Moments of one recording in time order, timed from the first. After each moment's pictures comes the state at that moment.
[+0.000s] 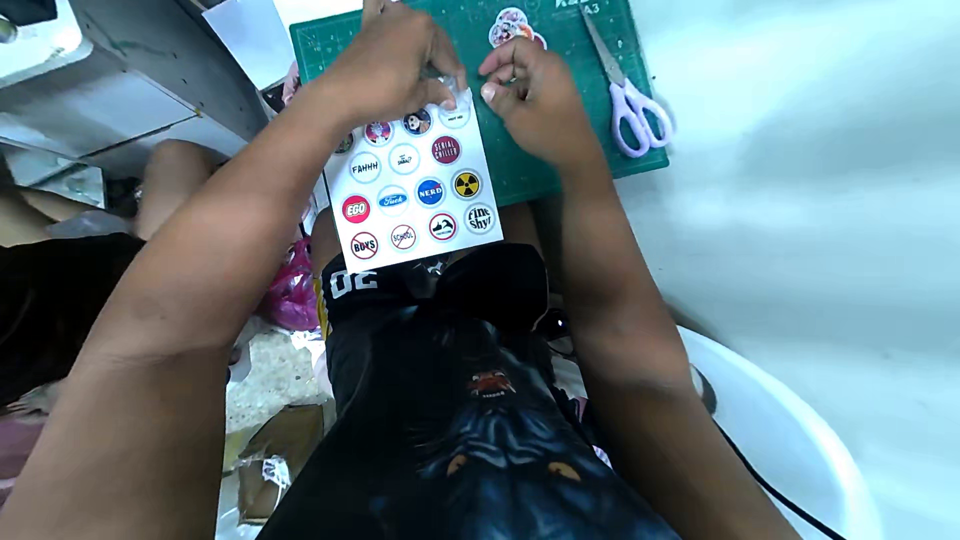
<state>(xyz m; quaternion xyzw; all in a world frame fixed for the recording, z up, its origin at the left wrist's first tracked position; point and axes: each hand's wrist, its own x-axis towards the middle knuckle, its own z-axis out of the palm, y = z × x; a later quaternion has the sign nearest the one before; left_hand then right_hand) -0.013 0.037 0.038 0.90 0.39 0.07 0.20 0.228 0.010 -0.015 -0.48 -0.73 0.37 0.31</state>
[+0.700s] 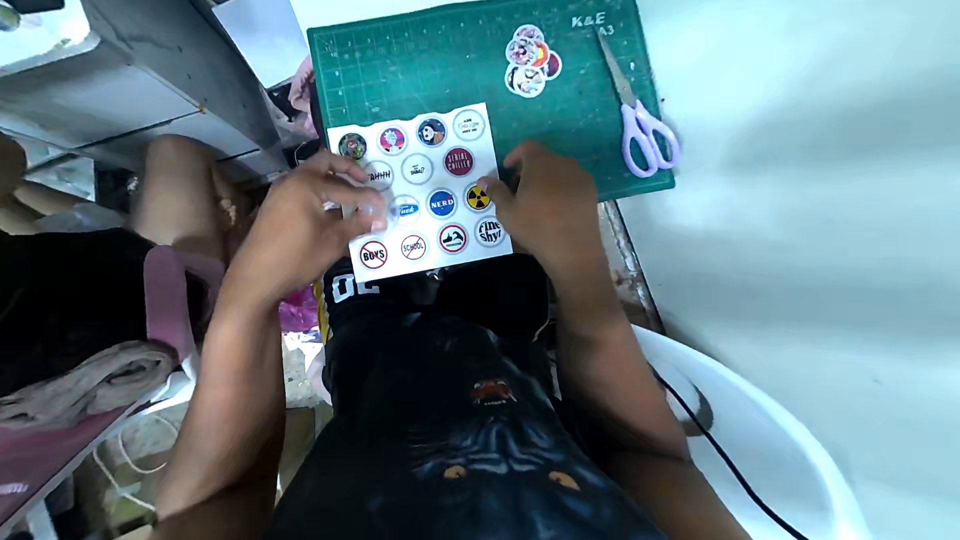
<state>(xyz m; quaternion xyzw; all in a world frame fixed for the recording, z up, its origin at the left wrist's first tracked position) -0.094 -0.126 0.039 0.74 0.55 0.22 0.31 0.190 -0.090 0.028 -0.69 -0.69 0.20 0.07</state>
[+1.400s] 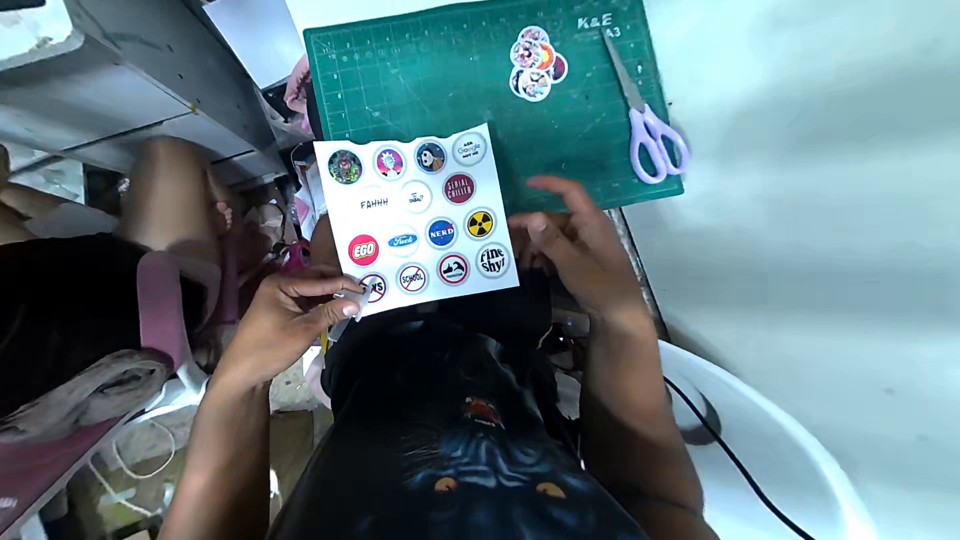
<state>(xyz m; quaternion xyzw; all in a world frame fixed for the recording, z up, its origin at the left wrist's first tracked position) -0.127 -0.209 -0.017 0.54 0.52 0.35 0.56 0.240 -0.129 -0.004 -0.51 -0.58 0.53 0.34</state>
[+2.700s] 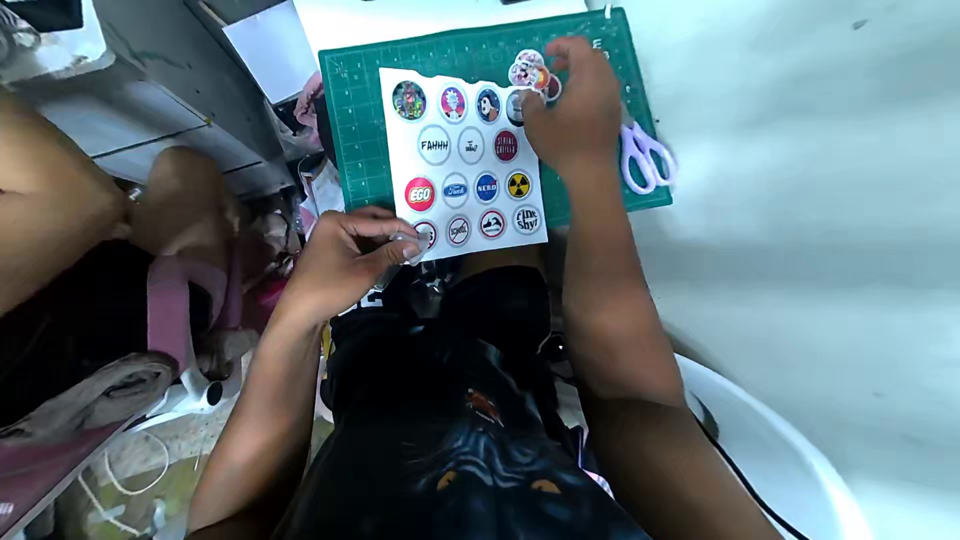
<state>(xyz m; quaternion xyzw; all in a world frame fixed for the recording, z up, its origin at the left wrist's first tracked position) -0.073 -0.146 0.017 0.63 0.47 0.38 0.49 0.208 0.015 0.022 -0.67 -0.68 0.16 0.25</state>
